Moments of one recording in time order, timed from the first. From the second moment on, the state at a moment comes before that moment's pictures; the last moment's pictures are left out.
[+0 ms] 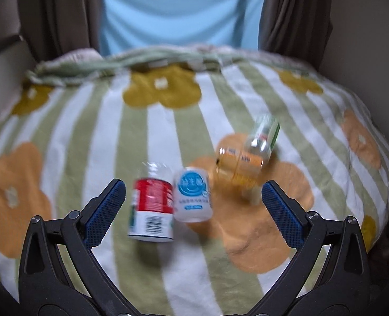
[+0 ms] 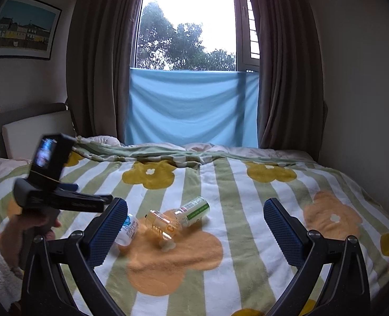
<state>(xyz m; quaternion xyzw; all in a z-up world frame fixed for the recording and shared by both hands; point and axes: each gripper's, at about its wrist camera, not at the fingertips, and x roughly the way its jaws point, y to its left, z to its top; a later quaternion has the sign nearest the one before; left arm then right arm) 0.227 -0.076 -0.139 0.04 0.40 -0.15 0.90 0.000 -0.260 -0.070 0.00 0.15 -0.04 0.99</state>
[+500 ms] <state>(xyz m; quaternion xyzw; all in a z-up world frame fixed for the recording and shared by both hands) 0.287 -0.110 -0.236 0.07 0.49 -0.16 0.85 0.035 -0.271 -0.109 0.01 0.20 -0.04 0.98</state>
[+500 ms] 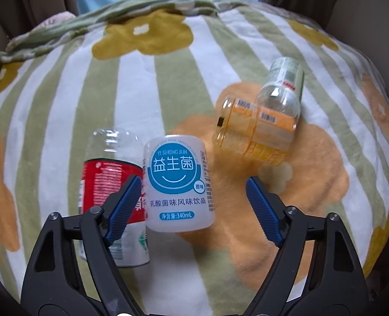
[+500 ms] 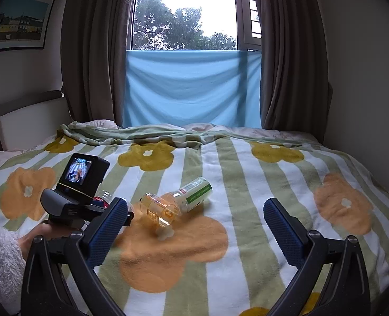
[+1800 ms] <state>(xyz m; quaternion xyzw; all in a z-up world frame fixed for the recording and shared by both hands) 0.164 -0.140 -0.235 0.08 0.52 -0.22 0.82 0.006 -0.284 -0.112 0.06 0.23 -0.04 0.97</state>
